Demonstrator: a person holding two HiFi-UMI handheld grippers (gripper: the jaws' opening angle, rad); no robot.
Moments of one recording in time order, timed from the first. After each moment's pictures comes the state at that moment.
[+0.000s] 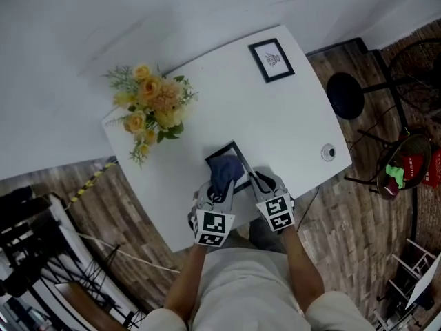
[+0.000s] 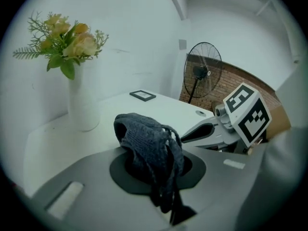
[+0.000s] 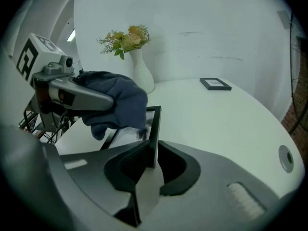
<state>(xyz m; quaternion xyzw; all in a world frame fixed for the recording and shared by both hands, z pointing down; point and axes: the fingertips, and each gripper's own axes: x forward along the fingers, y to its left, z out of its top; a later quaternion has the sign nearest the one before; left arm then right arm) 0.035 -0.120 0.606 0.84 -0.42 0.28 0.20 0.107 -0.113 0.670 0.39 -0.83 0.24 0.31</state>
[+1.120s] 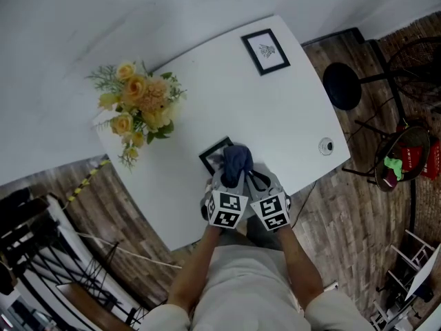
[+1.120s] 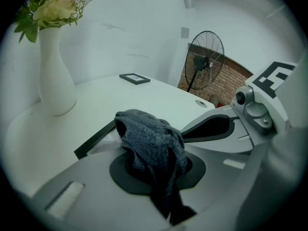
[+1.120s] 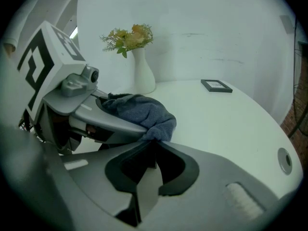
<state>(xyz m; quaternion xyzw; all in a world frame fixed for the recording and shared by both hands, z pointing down) 0.083 -0.131 0.662 0.83 -0.38 0.33 0.25 0.104 -0.112 0.669 0.39 -0.84 0.23 0.31</state>
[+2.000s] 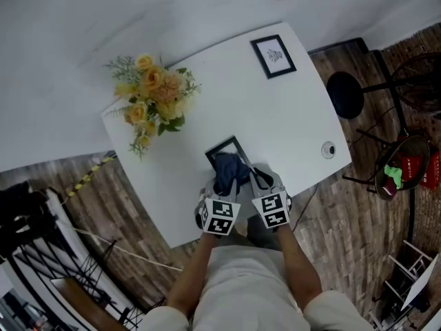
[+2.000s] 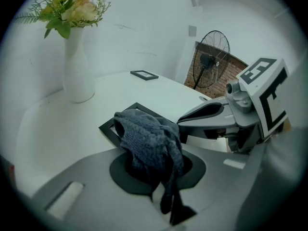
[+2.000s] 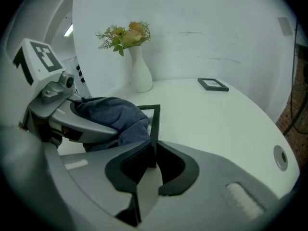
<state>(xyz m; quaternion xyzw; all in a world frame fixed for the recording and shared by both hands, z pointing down) 0.043 -0.100 0.661 0.80 -0.41 0.34 0.27 0.106 -0.112 0.671 0.41 -0.82 0.23 0.32</state>
